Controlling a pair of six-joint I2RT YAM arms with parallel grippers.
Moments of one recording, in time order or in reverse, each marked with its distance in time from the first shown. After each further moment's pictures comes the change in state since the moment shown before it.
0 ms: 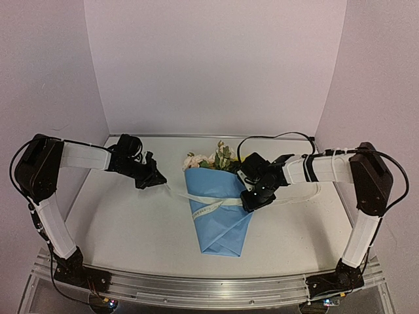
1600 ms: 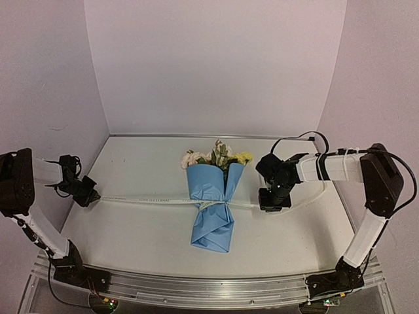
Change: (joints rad) left arm 0.616 -0.218 -0.330 -0.102 -0.243 -0.055; right arm -0.123 -0.070 -0.085 -0.108 -0.019 0.362
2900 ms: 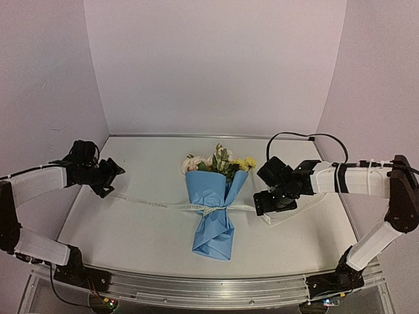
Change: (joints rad) left arm -0.346 -0.296 0.021 -0.037 -0.086 -0.153; right arm 0.147 -0.217 -0.123 0.043 0.147 -0.055
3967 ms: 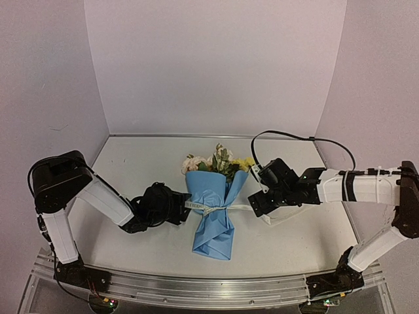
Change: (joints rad) left arm -0.817 0.575 -0.098 1.011 -0.441 -1.026; right arm 0.066 -0.084 -0.088 0.242 0.108 -0.369
